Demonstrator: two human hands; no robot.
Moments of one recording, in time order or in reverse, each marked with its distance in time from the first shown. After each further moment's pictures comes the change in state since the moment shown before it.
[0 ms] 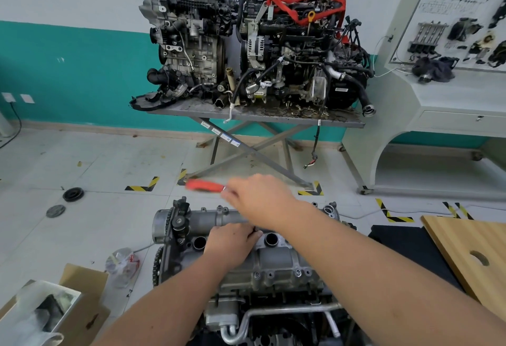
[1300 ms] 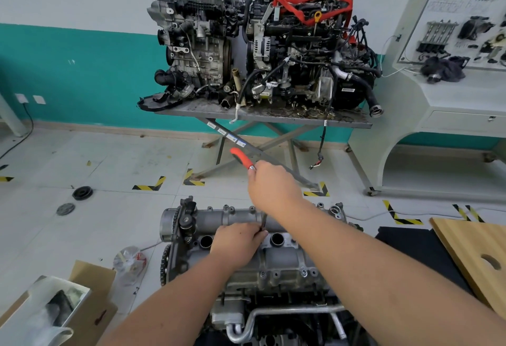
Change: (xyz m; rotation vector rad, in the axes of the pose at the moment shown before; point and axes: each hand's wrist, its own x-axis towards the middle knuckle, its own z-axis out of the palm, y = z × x) left_hand -0.003 0.003 -0.003 -0.061 0.036 0.000; right_hand 0.016 0.008 0.003 0.205 0.107 0.482
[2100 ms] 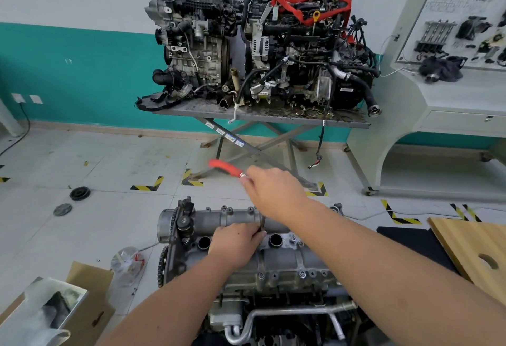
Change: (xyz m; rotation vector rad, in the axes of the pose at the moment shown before) left_hand 0.003 -0.004 0.004 0.021 -0.011 -0.008; right_hand -0.005 0.013 -0.005 -0.162 -0.006 -0.334
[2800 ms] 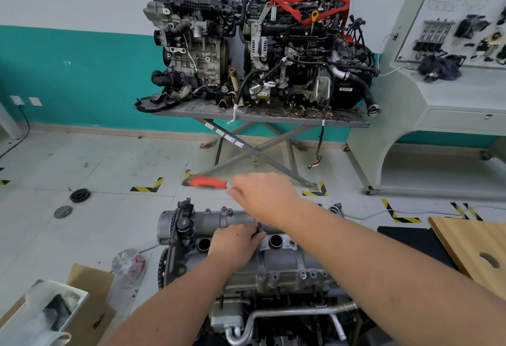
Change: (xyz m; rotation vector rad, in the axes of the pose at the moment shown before) left_hand 0.000 0.003 -0.003 -0.003 -0.025 -0.023; right_hand 0.001 -0.009 0.006 -0.094 0.018 -0.218
